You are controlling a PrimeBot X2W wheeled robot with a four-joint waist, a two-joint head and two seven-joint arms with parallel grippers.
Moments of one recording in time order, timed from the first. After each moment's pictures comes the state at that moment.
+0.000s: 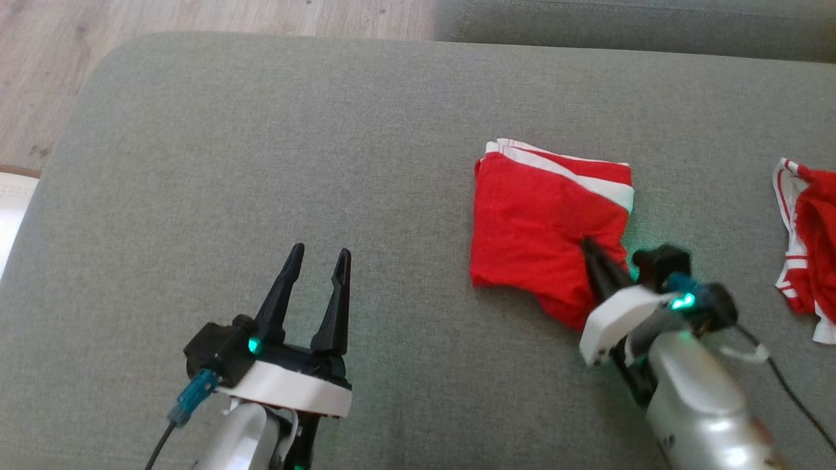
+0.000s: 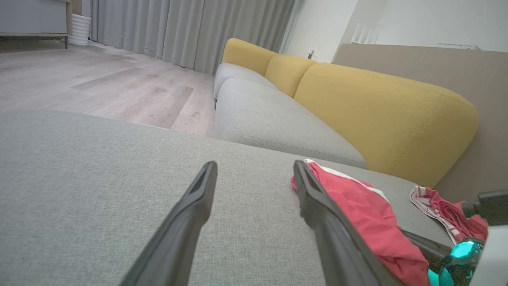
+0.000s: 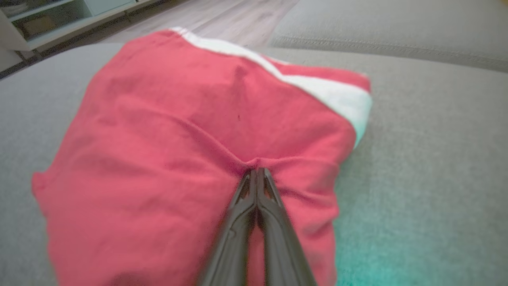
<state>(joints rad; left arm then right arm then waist) -0.18 0.08 -0.37 0.27 -0.43 -0.13 -0.25 -0.47 -0.06 0.21 0.92 0.09 0.13 -0.23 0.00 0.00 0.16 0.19</state>
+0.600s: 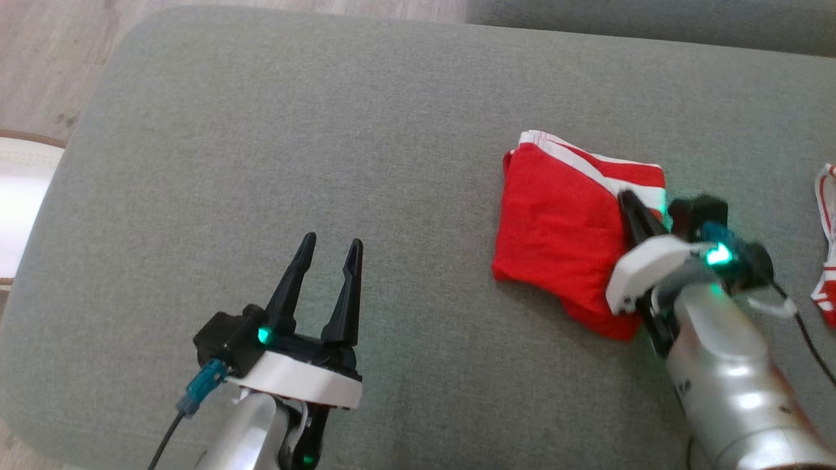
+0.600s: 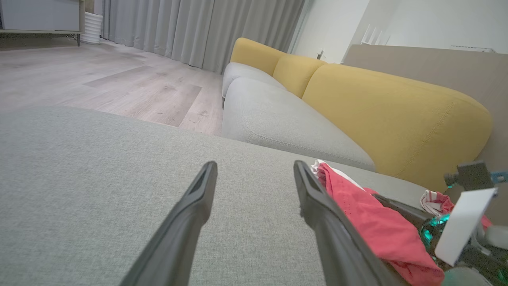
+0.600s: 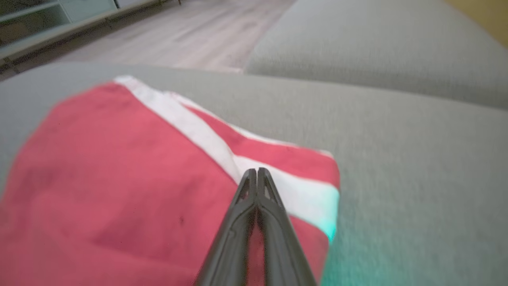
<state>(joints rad) -0.21 0.06 -0.39 0.27 -0.44 -0.13 -0.25 -0.63 -0.07 0.04 1.07 -0.03 0.13 -0.25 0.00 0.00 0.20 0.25</state>
